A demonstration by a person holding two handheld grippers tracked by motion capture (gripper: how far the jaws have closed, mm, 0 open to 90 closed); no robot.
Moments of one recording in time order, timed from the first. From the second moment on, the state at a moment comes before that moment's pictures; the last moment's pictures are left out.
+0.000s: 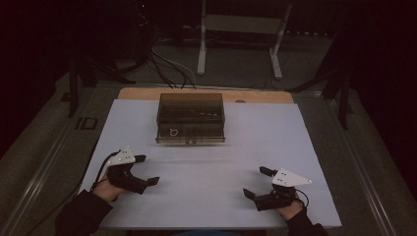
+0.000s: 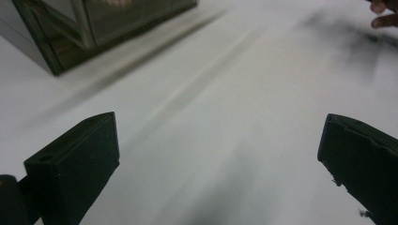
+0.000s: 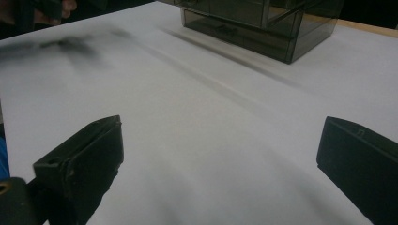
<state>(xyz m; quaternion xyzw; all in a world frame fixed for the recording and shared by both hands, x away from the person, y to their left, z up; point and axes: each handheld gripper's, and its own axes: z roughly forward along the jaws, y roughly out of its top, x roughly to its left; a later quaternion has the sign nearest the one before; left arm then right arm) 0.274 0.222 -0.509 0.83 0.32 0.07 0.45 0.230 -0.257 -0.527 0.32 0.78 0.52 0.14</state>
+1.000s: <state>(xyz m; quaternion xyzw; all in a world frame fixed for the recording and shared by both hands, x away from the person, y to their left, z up) 0.239 0.249 -0.525 0.82 0.34 0.11 0.45 0.230 -0.256 -0.528 0.32 0.78 0.51 0.14</state>
